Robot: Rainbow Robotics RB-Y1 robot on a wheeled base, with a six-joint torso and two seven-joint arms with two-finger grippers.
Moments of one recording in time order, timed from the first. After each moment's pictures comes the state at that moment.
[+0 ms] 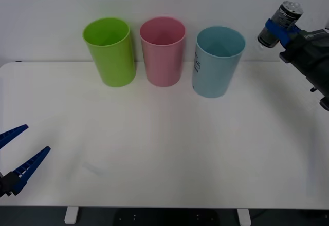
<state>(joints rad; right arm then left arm) -0.31 -0.59 -0.13 -1.56 1.11 -0.49 -0.33 0.35 0.40 0.52 -1.66 -0.96 -1.22 0.00</state>
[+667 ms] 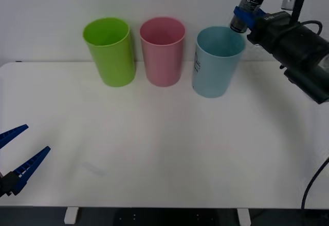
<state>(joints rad) -0.62 -0.50 -0.02 -1.25 1.24 -0.50 -0.31 0.35 0.40 0.52 -1.66 -0.96 -1.22 0.00</state>
